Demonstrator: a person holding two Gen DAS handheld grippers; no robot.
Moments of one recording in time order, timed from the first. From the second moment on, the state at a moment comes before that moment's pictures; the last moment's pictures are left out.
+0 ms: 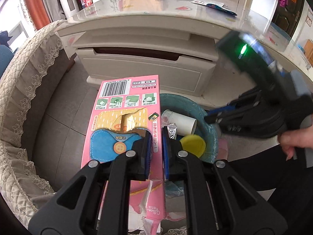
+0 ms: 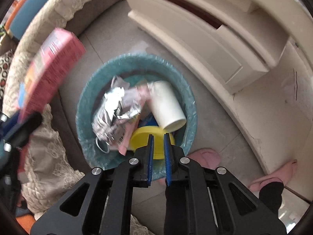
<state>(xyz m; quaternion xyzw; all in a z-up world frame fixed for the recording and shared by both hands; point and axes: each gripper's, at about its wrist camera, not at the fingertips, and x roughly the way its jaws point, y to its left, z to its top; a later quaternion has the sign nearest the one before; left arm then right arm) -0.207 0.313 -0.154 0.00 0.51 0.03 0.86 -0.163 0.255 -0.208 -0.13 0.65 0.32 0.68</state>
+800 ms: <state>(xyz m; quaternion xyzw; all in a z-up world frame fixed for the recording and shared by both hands) -0.197 0.299 -0.215 0.00 0.56 0.04 0.83 -0.145 0.207 -0.130 -0.07 0.60 0.33 0.73</state>
